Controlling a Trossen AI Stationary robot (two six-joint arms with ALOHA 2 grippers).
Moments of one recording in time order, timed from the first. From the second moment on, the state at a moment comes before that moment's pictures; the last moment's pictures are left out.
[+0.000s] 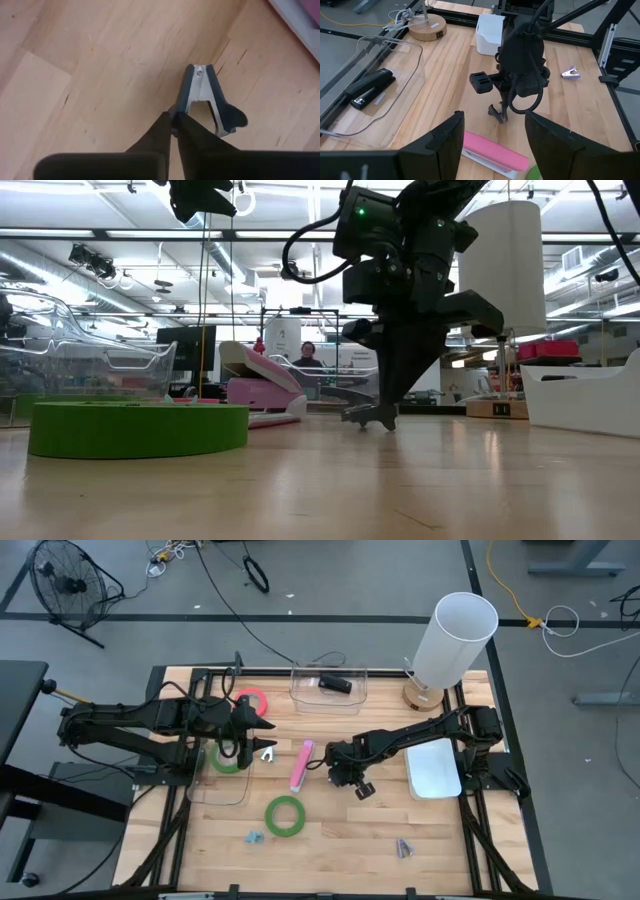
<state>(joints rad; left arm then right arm) -0.02 0.96 0.98 -0.52 -0.14 -0.17 0.04 1.89 1.23 -0.60 -0.12 -0.49</state>
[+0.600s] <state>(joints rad) -0.02 0.96 0.98 -0.52 -0.14 -0.17 0.05 1.88 1.23 -0.62 -0.08 -0.46</state>
